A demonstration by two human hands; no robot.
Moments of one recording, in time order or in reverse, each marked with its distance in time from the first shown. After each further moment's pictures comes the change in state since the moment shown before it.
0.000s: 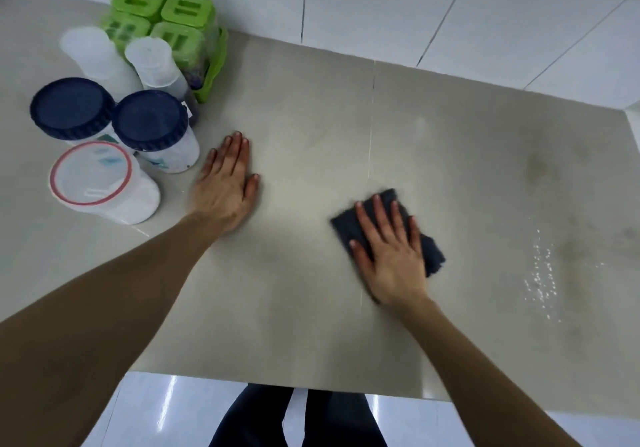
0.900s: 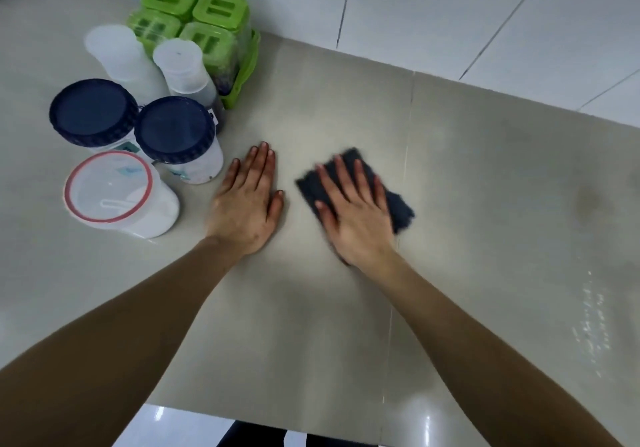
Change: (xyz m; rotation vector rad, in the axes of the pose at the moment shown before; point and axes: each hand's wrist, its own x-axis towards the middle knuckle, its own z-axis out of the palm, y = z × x) left_hand 0.002 -0.003 0.008 0.058 0.047 0.010; right_hand 0.116 -0.076 0.006 0.004 0.026 -0.205
